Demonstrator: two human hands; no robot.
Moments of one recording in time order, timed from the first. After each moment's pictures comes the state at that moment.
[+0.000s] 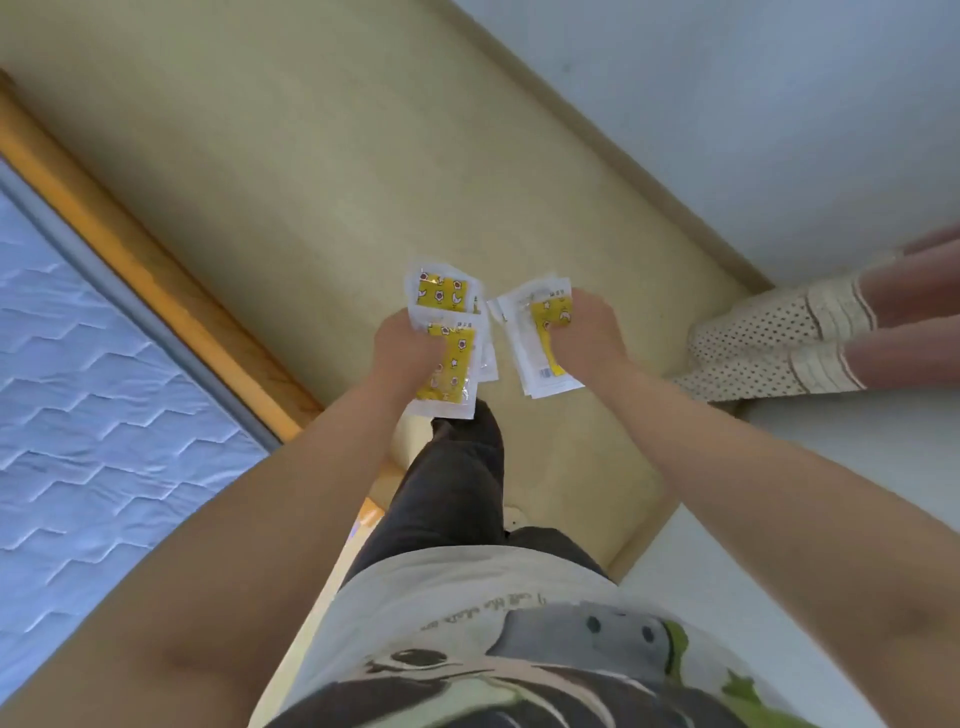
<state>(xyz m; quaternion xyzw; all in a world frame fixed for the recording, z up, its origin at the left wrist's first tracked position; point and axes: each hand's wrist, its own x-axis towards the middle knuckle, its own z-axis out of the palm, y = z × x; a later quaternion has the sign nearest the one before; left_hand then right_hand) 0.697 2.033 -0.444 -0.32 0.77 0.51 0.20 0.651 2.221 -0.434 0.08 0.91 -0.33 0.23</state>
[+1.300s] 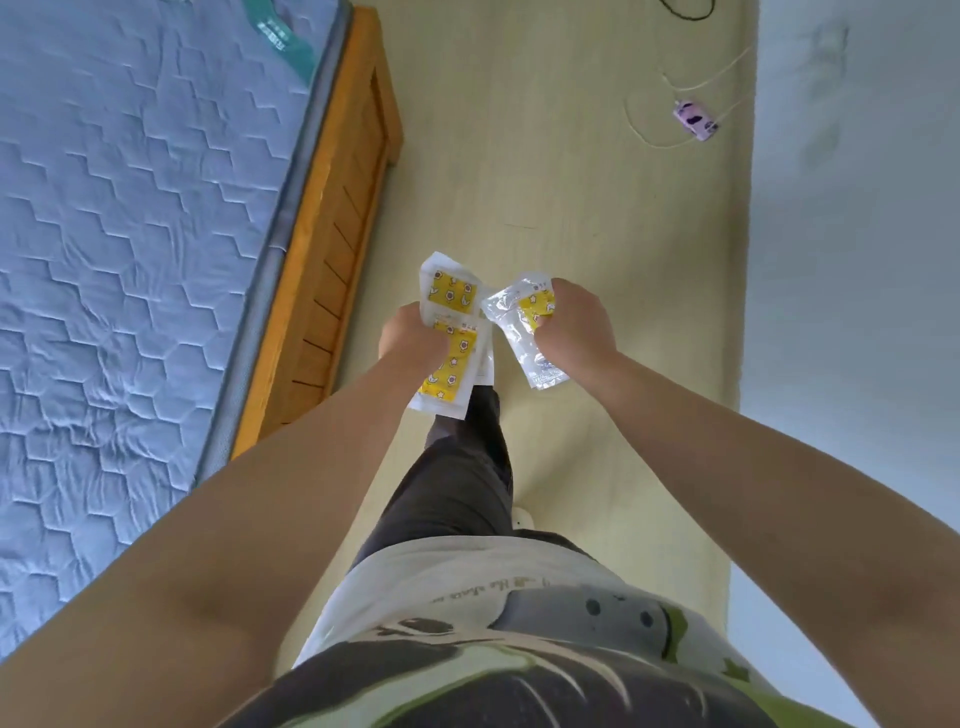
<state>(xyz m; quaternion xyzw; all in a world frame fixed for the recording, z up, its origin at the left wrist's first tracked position) 0.091 1.389 -0.443 -0.68 0.57 0.47 -0.02 -0.074 1.456 -0.420 -0.43 0.84 -0.13 0.31</state>
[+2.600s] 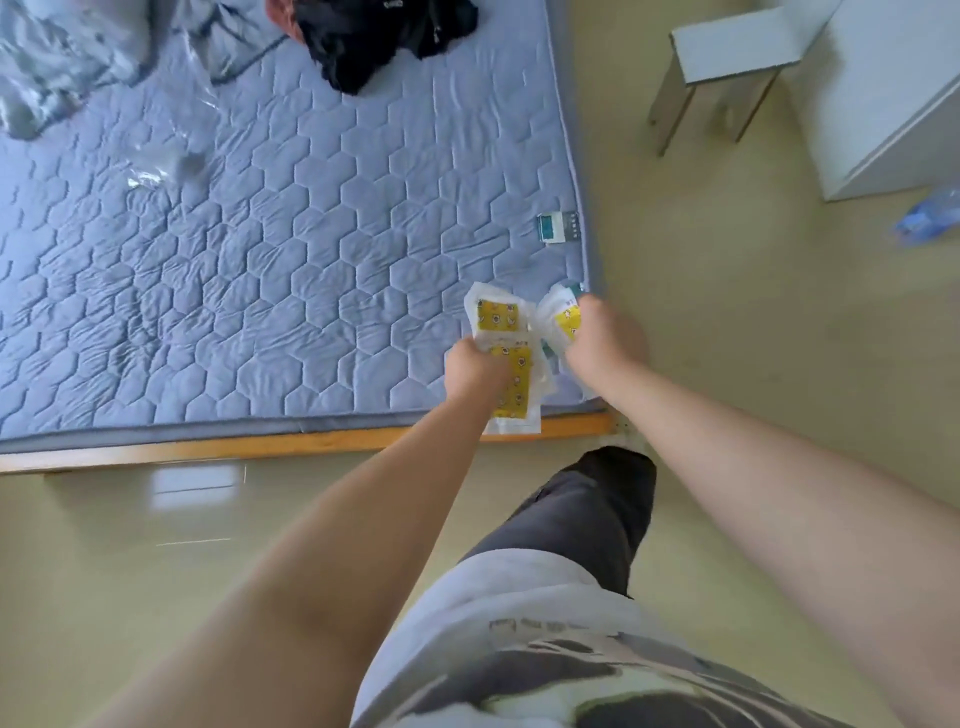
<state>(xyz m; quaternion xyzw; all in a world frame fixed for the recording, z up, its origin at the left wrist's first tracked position) 0.009 0.687 -0.449 -0.85 -0.07 0.36 -0.38 -0.064 0.565 -0.419 -0.89 0.38 0.10 0.25</state>
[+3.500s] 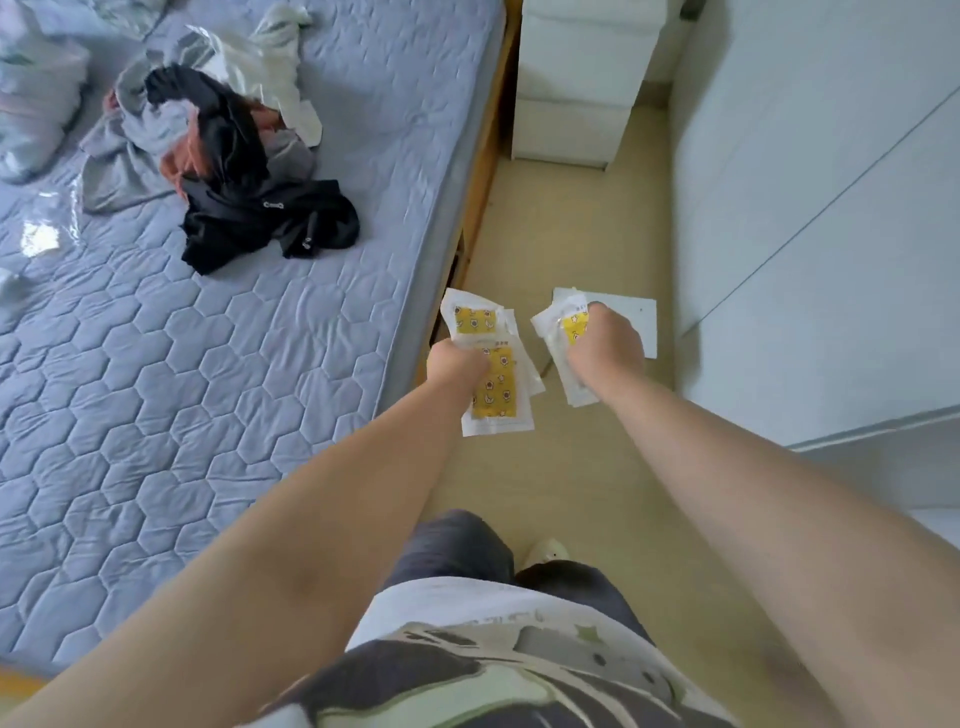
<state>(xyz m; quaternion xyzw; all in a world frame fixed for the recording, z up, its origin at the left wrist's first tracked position) 0.205 0.070 -0.393 -0.78 -0.19 0.32 -0.51 0.141 -0.077 -0.361 -0.90 0.34 0.06 0.26</state>
